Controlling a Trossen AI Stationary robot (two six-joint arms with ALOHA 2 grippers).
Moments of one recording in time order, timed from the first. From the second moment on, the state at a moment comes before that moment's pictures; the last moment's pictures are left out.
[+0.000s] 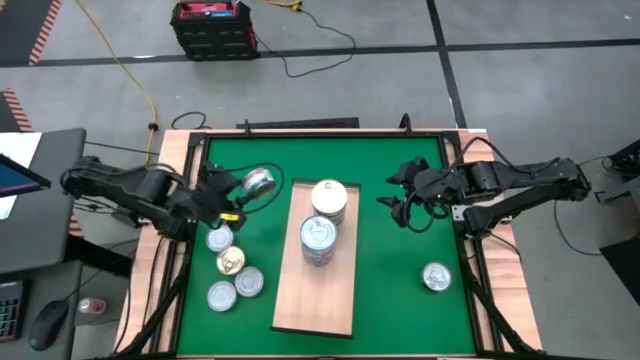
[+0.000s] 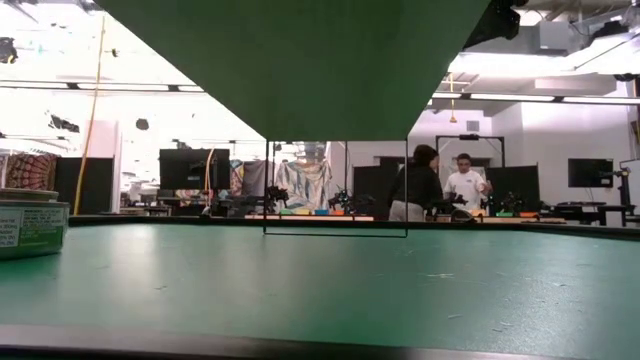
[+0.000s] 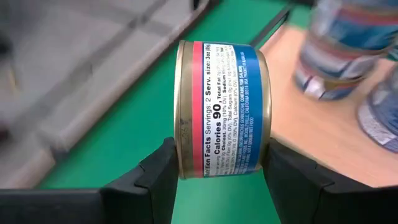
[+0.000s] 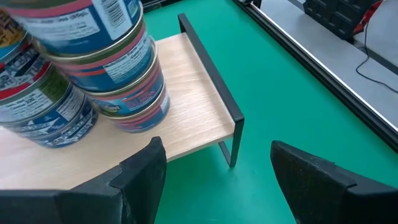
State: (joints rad) left arm -0.30 0.99 1.20 -1.01 -0.75 -0.57; right arm 0.13 1.05 1.12 -0.77 0.42 0.44
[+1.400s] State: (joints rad) left arm -0.09 1.24 1.25 -0.19 -0.40 1.67; right arm -0.05 1.10 1.12 -0.71 0.43 0.58
